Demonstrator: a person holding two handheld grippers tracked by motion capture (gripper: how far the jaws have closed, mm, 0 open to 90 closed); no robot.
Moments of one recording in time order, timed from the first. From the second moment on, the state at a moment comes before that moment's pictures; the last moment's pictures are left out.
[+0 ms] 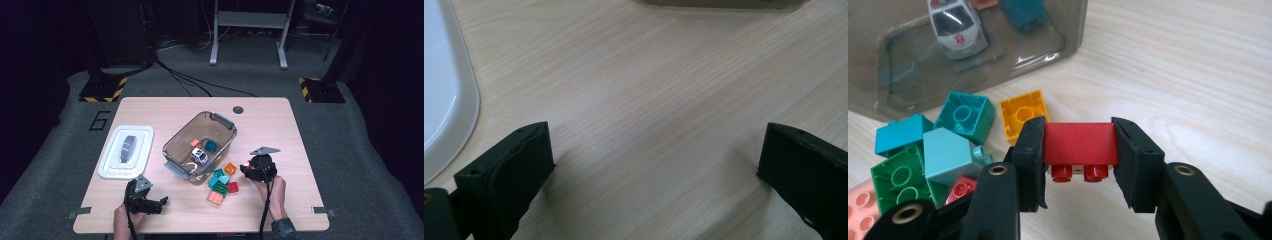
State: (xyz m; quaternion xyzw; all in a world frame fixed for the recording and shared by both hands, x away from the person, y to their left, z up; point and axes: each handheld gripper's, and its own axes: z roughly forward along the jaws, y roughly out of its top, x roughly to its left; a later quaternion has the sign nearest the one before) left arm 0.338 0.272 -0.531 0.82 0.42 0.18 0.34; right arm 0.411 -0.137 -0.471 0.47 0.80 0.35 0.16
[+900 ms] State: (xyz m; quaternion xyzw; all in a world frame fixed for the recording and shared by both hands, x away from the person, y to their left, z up) left arm 0.338 0.271 -0.531 0.82 0.42 0.18 0.34; right arm 0.431 -0.139 -0.433 0.46 0.80 0.35 0.18
